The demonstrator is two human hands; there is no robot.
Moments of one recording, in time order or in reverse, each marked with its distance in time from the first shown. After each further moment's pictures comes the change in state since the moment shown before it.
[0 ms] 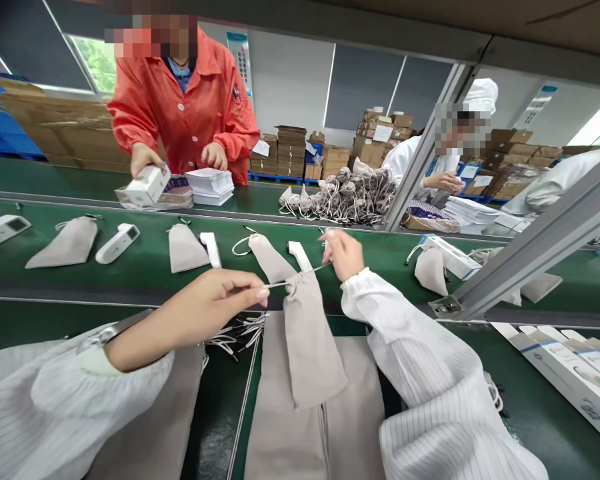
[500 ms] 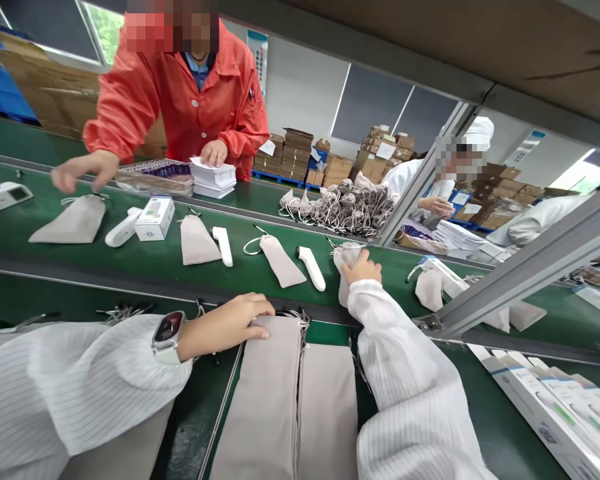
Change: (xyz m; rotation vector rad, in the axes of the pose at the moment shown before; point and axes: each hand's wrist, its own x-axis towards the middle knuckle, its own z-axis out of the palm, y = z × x) left_hand 0.014 -0.053 0.050 0.372 -0.105 0.216; right_hand 0.026 0.041 -0.045 -1.048 0.195 0.364
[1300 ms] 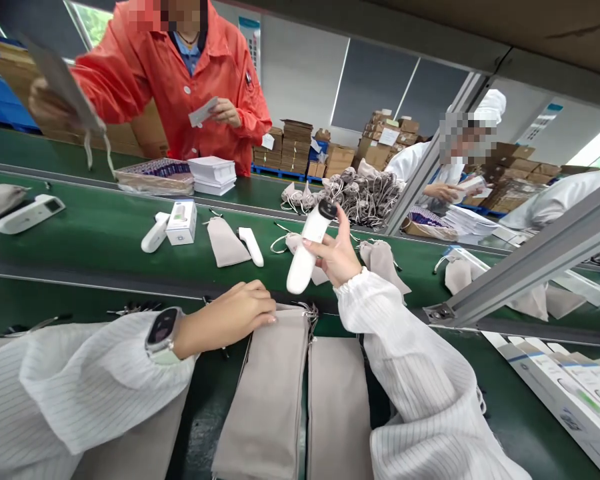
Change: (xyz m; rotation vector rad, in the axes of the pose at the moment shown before) left_hand -0.004 0.010 -0.007 0.230 -0.017 0.103; right_hand -0.055 -0.058 -0.027 1.530 -0.628 -0.308
